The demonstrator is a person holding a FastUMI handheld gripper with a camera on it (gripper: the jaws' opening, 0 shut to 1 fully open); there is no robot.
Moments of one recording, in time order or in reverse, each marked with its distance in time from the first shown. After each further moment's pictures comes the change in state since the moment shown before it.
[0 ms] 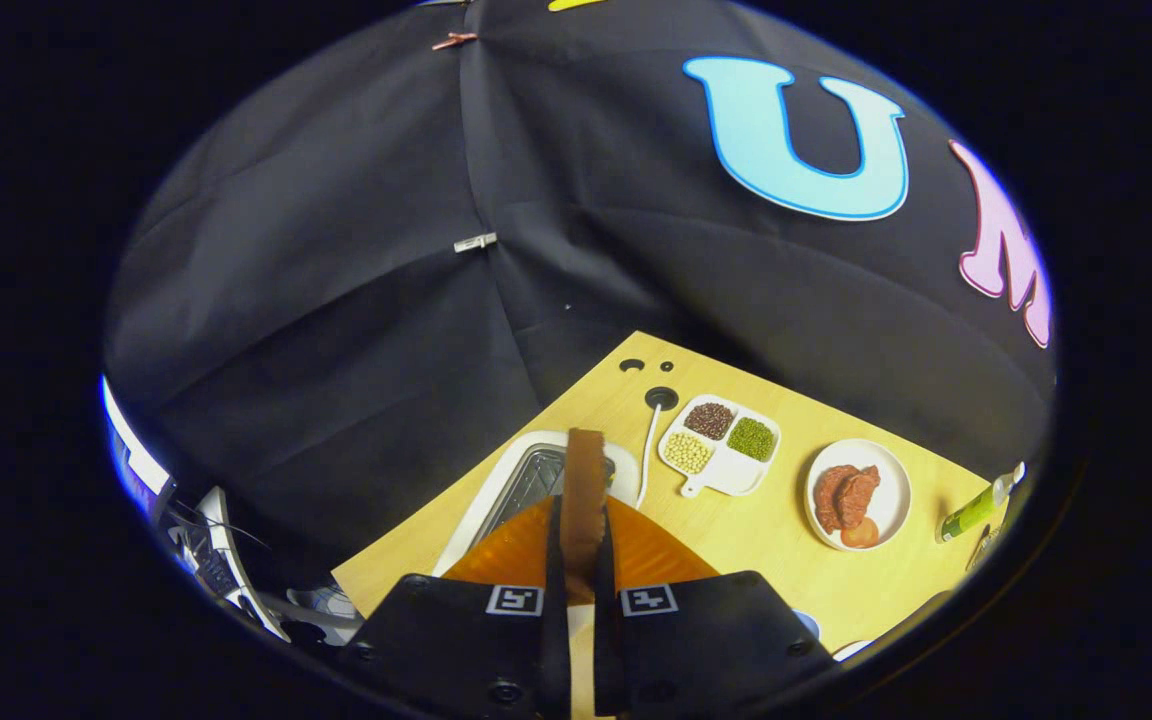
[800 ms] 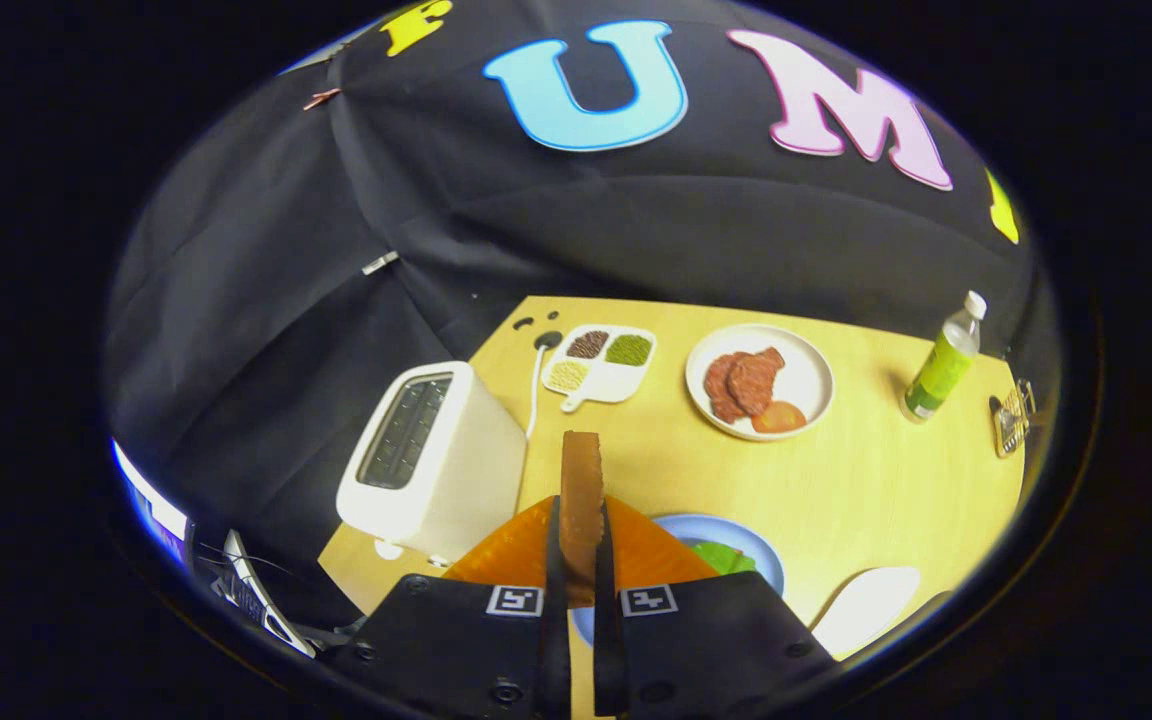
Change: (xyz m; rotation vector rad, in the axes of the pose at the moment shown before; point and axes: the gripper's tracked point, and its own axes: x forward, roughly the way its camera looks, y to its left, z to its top) arm -0.065 -0.132 -0.128 0.291 0.050 -0.105
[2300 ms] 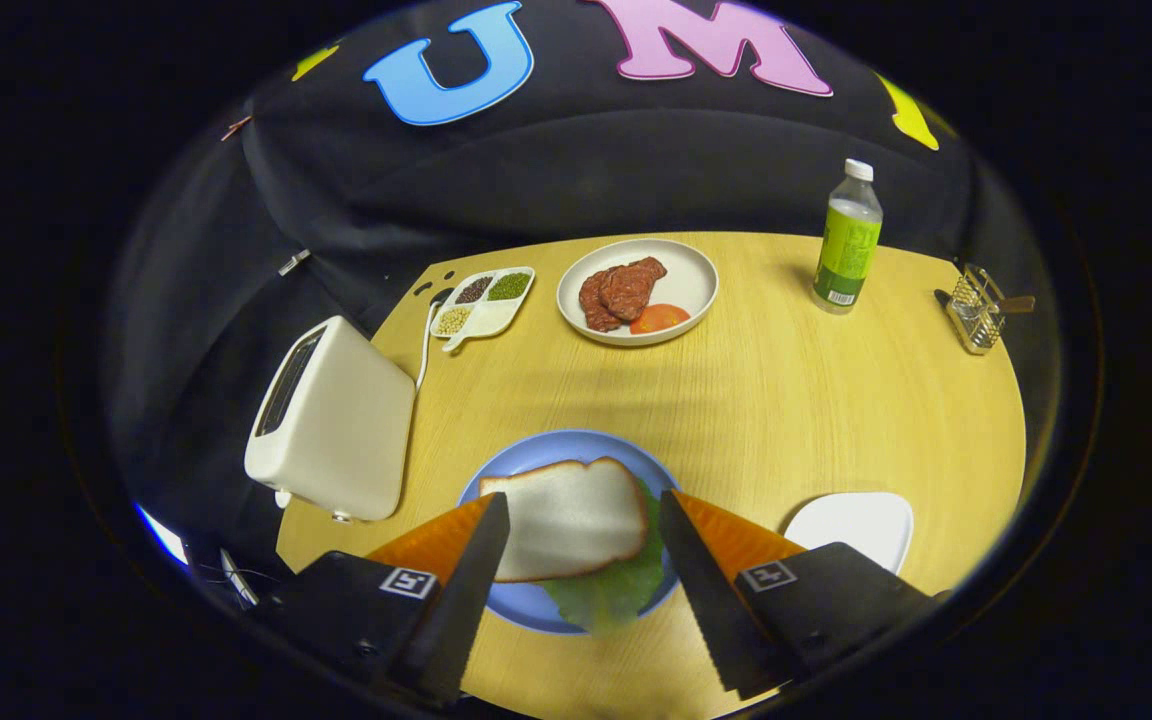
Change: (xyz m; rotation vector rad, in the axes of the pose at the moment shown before) arm -0.028 -0.107 -0.062 0.101 0.029 -0.147
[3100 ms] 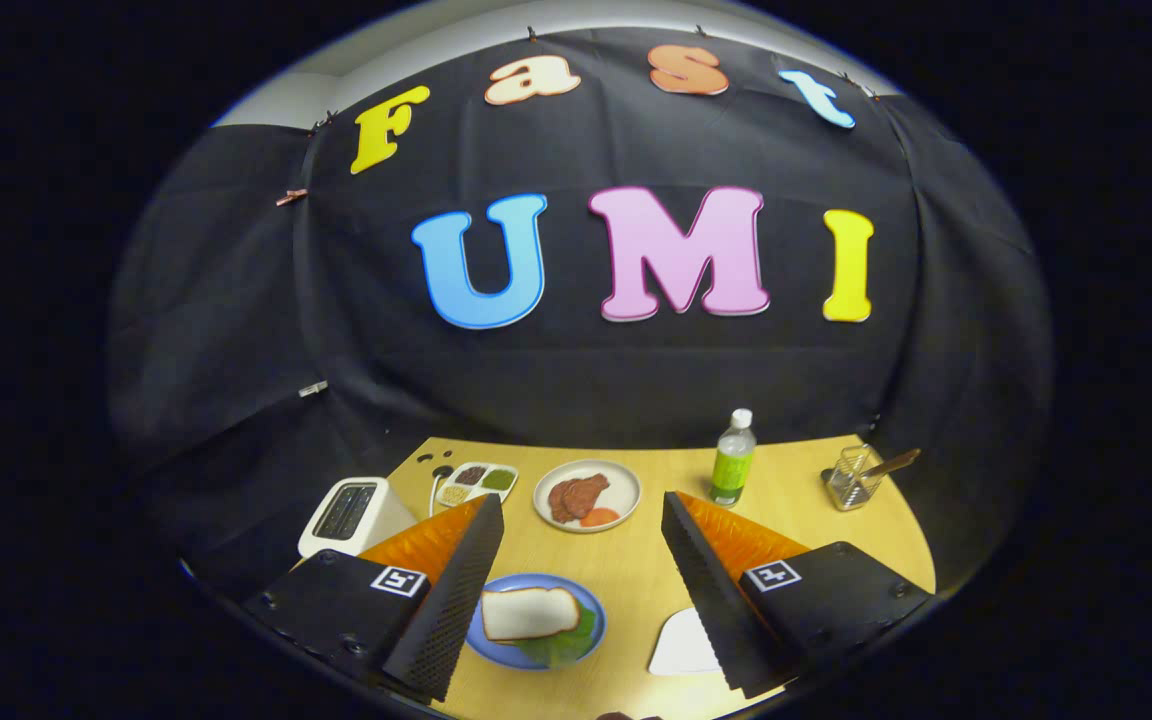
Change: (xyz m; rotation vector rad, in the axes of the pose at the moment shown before) arm -0.203 -0.011 0.135 -0.102 -0.605 -0.148
